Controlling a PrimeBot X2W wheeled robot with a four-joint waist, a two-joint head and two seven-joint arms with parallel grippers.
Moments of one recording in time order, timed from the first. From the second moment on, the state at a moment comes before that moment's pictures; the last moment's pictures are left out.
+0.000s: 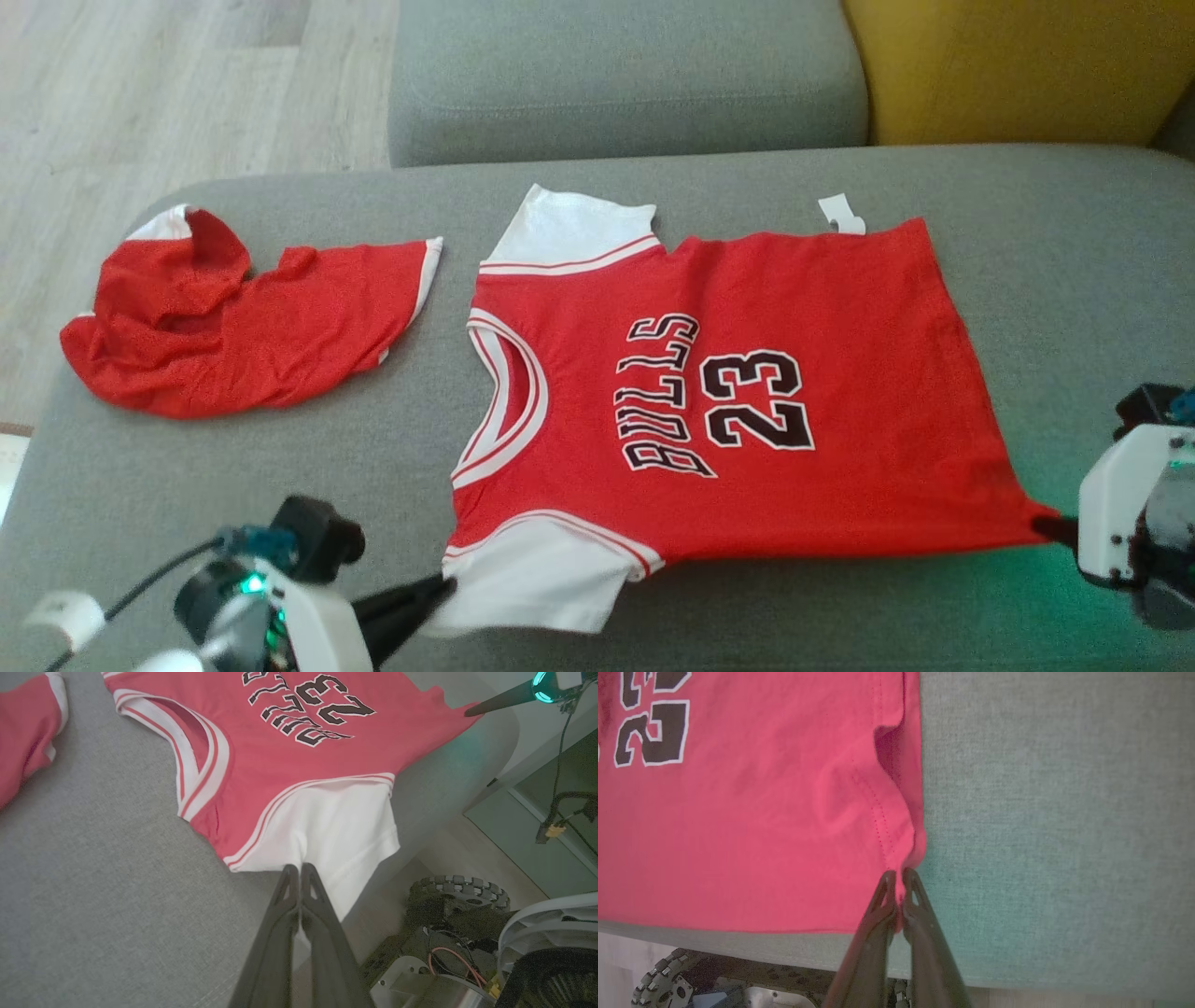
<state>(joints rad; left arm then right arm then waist) -0.06 0.70 -0.73 -0.14 -0.80 -0.10 0.33 -0.29 -0.58 0.39 0.61 0.86 0.12 0.80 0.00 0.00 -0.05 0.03</state>
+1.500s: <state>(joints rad) -0.70 0.47 -0.76 0.44 -0.73 0.04 -0.12 -0.62 -0.37 0.24 0.57 0.48 0.12 0.31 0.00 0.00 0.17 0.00</state>
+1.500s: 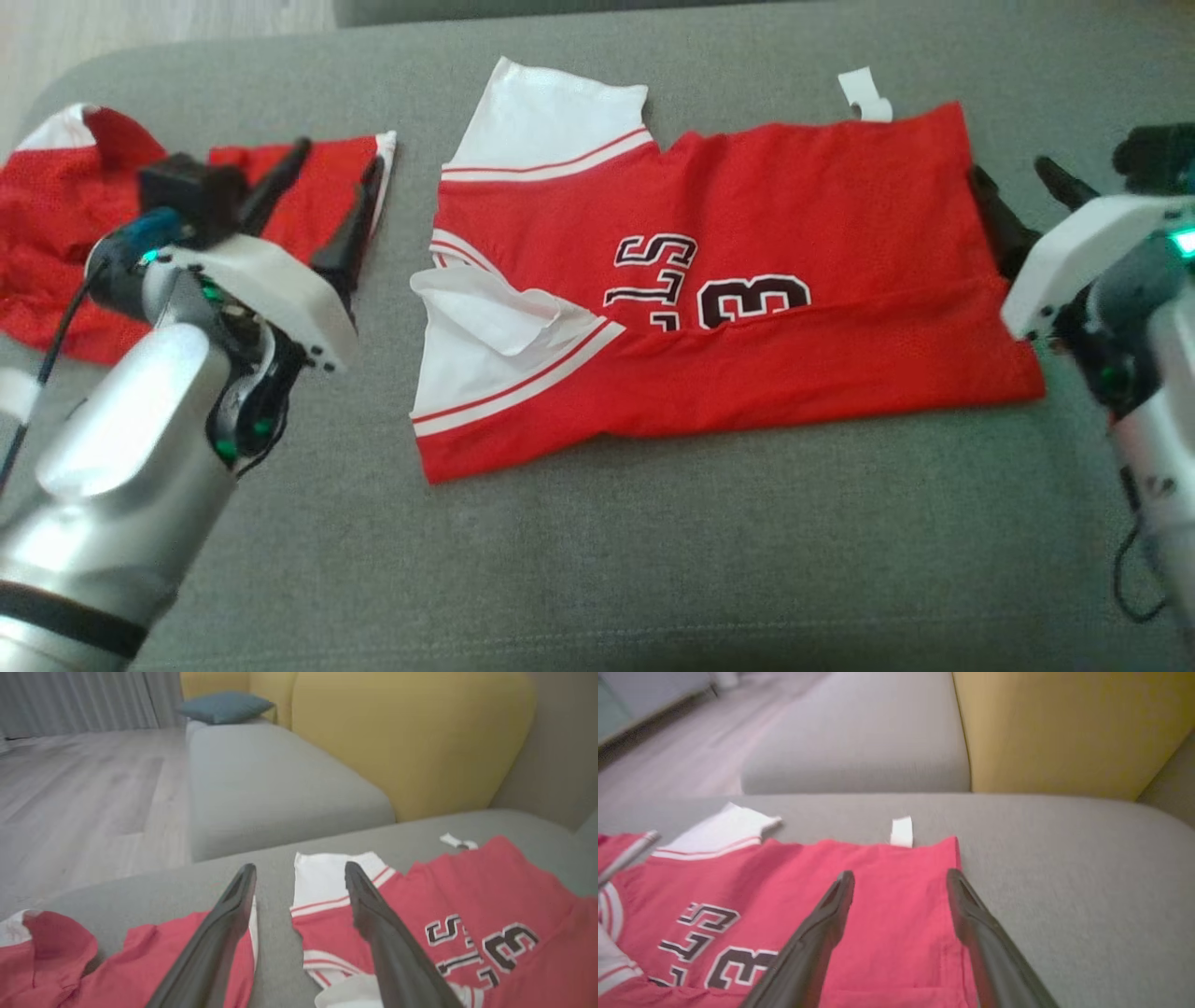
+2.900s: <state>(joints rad) -0.23 0.10 -0.40 0.67 -0.36 0.15 -0.17 -0.13 -0.08 -0.01 0.34 0.10 0.12 -0.25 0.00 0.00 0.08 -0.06</state>
